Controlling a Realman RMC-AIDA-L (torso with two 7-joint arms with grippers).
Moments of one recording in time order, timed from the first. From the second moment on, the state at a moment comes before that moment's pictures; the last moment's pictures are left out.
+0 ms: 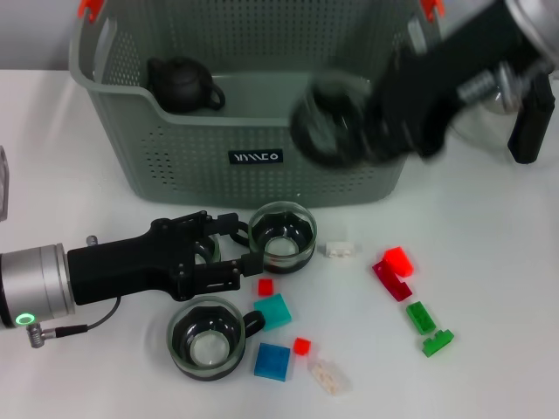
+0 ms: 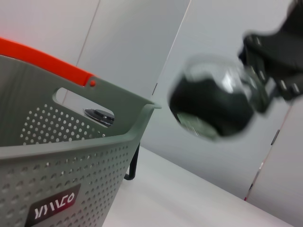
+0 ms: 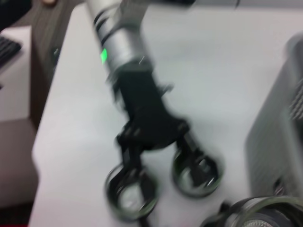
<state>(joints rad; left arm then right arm) -0.47 -2.13 0.46 0.53 2.09 1.69 -1.28 1.02 2.09 -0.97 -1.36 -2.40 -1.96 1.99</state>
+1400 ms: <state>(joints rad) -0.46 -2.13 0.46 0.54 2.10 1.74 -1.25 1.18 2.03 -1.08 -0.58 -2.40 -0.94 2.17</state>
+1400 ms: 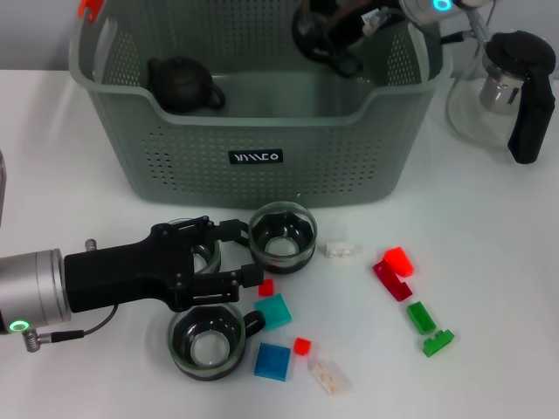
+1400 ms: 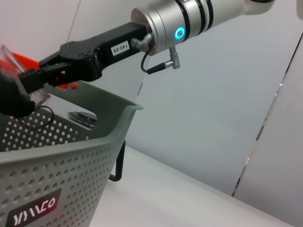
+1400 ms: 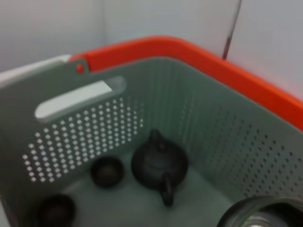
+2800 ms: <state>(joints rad) -0.46 -2.13 0.46 0.53 2.10 1.74 -1.25 1.18 2.06 -1.09 -0.52 -2.52 -0.84 2.19</state>
